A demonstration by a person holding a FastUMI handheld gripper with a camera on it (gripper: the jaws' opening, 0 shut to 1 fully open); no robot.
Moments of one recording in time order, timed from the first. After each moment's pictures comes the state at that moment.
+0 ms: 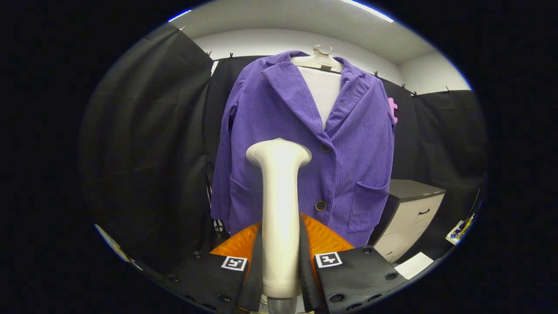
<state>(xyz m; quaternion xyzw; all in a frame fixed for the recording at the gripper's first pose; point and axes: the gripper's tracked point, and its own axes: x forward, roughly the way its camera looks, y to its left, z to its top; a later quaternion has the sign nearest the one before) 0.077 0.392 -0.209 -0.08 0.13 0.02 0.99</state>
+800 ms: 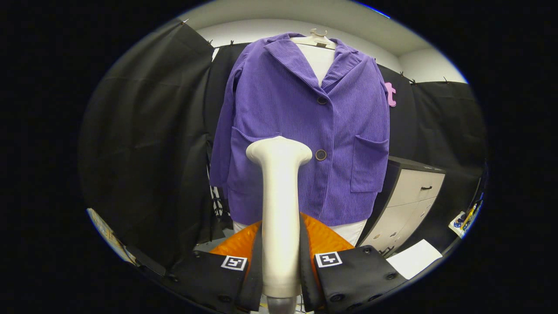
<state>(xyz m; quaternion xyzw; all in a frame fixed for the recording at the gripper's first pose) 0.027 0.374 -0.294 -0.08 0.19 0.02 0.98</state>
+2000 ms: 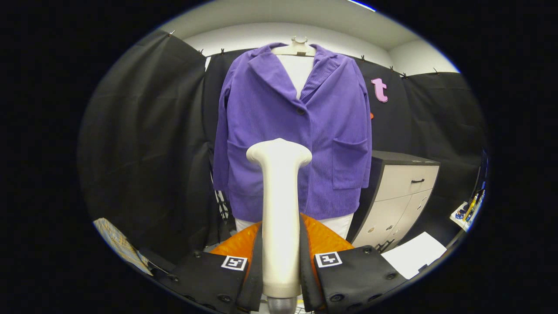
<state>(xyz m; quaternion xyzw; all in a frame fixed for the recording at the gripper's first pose) -0.017 0.343 -0.224 -0.04 0.16 0.02 0.99</state>
